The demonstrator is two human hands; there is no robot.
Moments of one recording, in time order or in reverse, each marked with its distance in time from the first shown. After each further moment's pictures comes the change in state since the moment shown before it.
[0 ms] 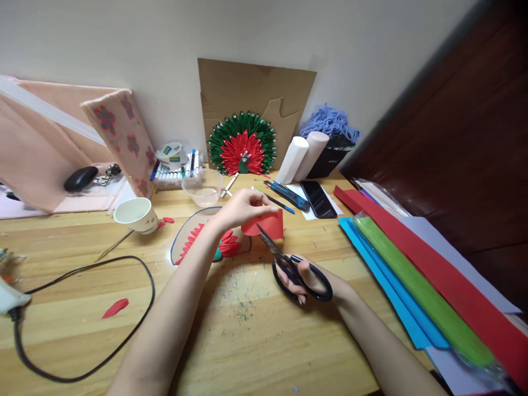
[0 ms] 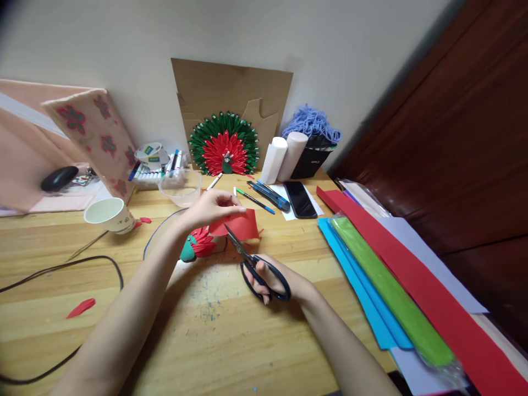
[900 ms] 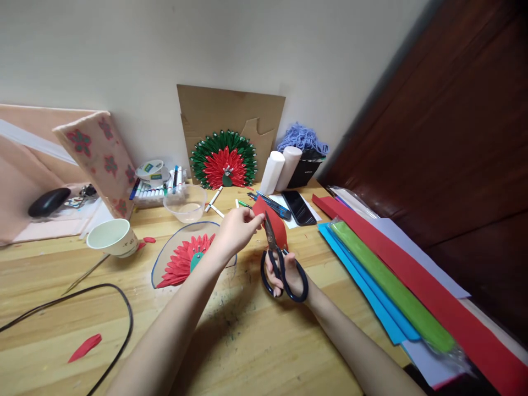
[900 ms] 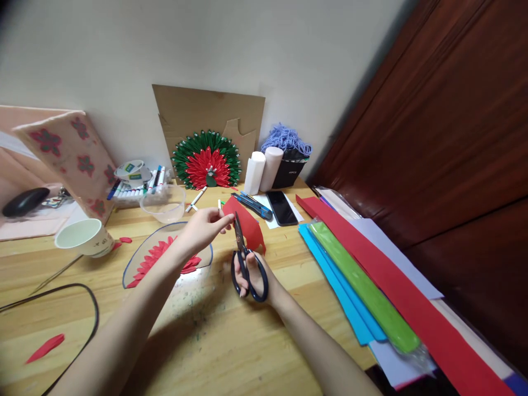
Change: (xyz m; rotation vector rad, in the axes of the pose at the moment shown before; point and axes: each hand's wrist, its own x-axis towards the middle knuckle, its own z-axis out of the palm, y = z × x) left_hand 0.000 0.026 0.033 0.101 0.235 -0.200; right_hand 0.025 0.028 -0.005 0.379 0.306 -0.236
